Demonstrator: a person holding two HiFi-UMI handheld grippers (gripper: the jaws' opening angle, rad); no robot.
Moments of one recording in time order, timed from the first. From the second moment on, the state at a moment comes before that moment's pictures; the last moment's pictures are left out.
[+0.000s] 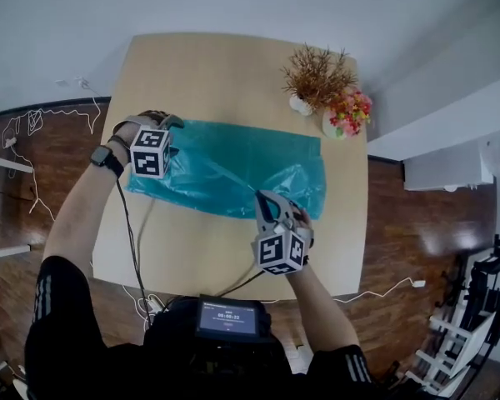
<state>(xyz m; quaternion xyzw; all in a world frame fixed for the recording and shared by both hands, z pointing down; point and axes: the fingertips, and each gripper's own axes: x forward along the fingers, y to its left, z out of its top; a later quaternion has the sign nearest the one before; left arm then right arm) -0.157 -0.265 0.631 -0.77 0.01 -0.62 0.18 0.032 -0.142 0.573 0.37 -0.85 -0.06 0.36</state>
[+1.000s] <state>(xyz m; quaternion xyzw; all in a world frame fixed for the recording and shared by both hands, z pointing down) -0.147 -0.118 0.580 -0.75 0.09 -0.60 0.28 0.086 -0.066 0.530 0.37 -0.86 -0.09 0.35</state>
